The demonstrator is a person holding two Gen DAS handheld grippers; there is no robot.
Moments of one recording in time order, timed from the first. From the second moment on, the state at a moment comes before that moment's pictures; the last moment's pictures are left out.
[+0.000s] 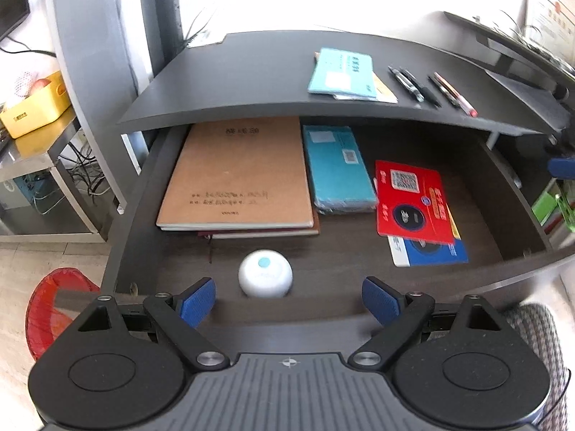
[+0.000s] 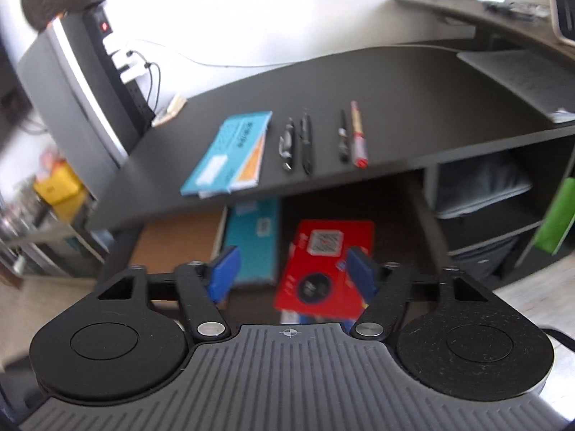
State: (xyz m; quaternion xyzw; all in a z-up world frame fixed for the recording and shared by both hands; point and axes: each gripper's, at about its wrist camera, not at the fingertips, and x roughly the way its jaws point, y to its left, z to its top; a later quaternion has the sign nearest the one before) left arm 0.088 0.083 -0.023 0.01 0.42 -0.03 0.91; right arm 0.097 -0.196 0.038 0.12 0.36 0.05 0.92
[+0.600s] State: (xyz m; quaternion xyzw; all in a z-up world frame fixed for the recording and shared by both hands) left arm 0.058 0.074 -0.042 0.04 0.45 0.01 0.89; right arm 0.027 -0.165 0.003 -0.03 0.45 0.02 0.89
